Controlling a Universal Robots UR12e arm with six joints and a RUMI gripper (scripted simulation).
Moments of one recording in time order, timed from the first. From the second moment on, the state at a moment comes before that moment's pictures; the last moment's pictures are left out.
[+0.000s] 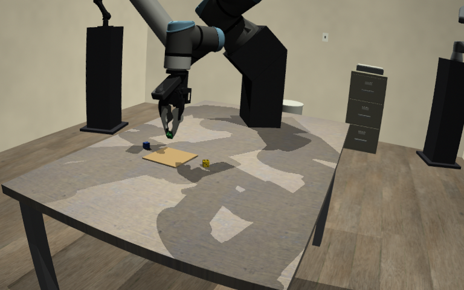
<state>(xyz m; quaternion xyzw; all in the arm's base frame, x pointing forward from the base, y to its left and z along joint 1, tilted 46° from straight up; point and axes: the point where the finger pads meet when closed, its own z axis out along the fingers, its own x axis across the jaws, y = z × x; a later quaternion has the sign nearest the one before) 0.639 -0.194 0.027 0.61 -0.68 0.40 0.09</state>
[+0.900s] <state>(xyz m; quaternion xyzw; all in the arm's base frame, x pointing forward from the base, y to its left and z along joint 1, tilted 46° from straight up) 0.636 -0.194 0.026 0.61 -0.70 0.37 0.11</state>
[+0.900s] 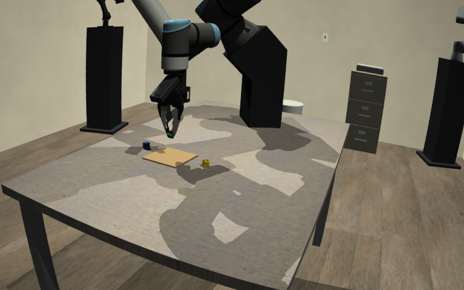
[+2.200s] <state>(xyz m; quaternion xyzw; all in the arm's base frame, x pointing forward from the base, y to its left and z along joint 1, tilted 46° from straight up) 0.640 -0.194 0.030 0.59 -0.74 0.28 0.19</state>
